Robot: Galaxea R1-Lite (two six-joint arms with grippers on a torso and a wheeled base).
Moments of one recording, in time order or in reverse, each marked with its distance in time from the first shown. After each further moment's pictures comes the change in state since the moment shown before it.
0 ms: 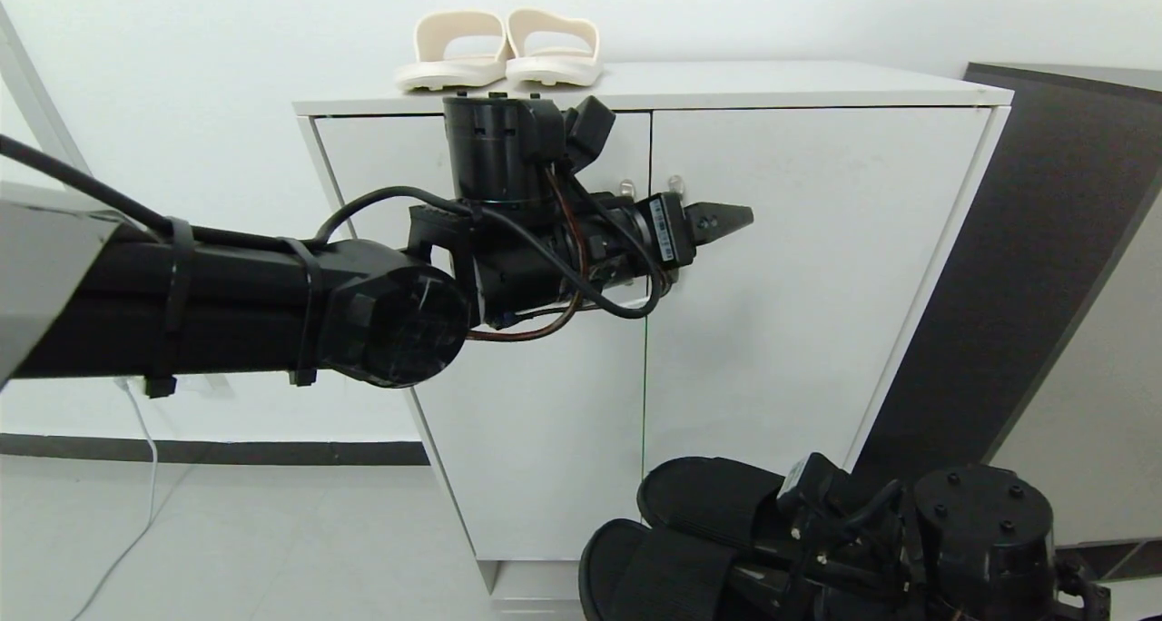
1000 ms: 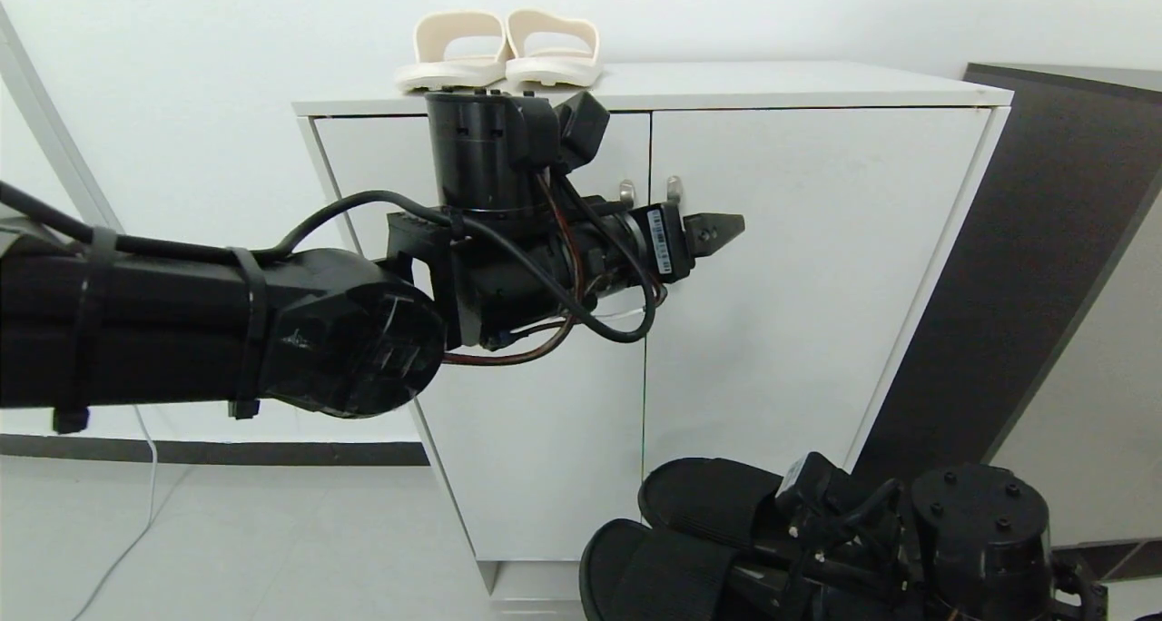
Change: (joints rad) left arm -0.040 -0.065 0.081 -0.002 0.179 0.090; right arm 0.000 0.000 -0.006 0.014 -0.003 0.004
